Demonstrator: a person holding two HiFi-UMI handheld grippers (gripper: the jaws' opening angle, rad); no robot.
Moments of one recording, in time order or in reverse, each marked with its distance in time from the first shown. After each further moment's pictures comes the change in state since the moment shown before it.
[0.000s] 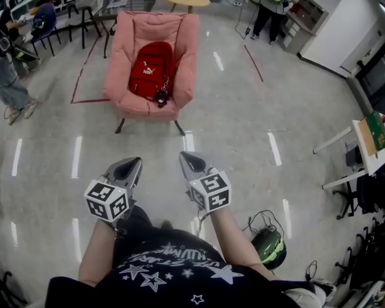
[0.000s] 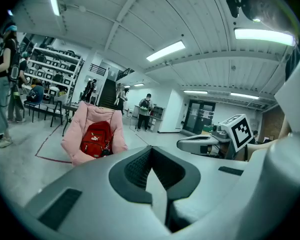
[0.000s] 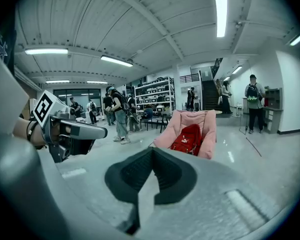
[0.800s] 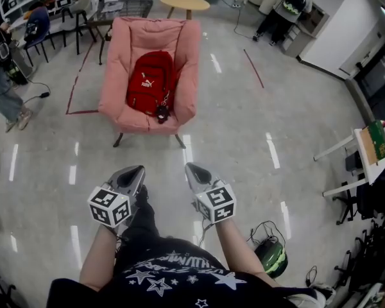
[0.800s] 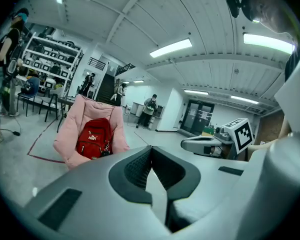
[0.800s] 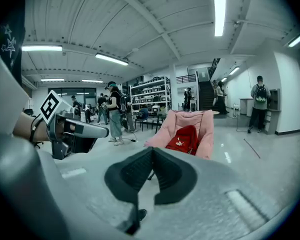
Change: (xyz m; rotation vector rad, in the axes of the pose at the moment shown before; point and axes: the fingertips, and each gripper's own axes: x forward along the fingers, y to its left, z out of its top) left arm 0.077 0.084 0.024 -0.041 0.035 -0.044; right arm 0.080 -0.062 0.015 0.022 -0.007 -0.048
